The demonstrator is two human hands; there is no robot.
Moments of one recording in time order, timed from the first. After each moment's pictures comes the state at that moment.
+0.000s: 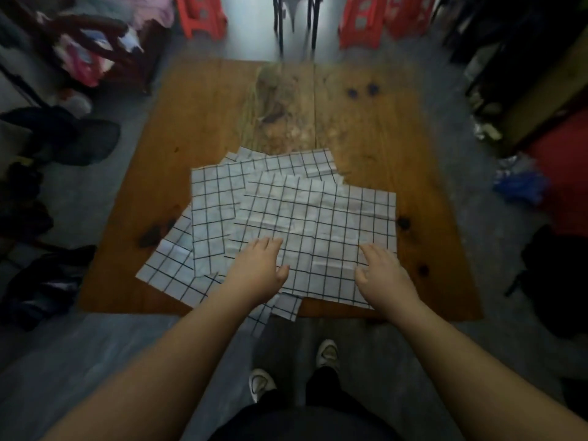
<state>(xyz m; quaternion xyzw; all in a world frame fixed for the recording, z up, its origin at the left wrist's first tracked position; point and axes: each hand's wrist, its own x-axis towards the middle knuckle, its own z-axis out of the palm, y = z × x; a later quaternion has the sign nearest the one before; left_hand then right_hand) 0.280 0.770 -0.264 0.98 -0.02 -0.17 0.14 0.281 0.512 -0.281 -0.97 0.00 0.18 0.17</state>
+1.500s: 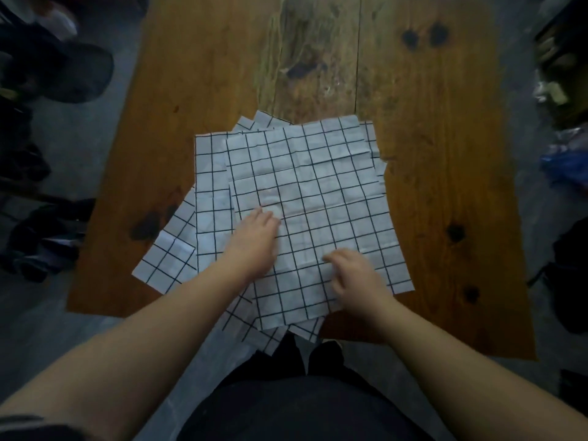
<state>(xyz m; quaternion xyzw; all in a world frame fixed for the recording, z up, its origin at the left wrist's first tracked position) 0.380 0.842 -0.364 0.97 -0.05 -0.20 0.12 0.351 0.596 -0.349 -0.93 -0.15 0.27 0.22</state>
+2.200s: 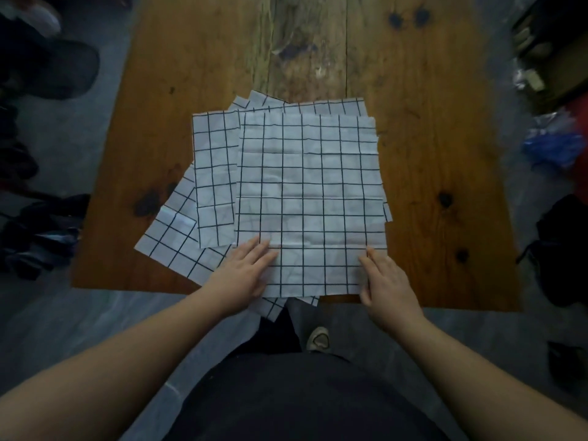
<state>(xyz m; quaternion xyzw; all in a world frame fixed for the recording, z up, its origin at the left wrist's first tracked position) 0.254 0.870 -0.385 0.96 -0.17 -0.21 0.12 0.254 0.541 -0.363 -0.97 -0.08 0.22 0.11</state>
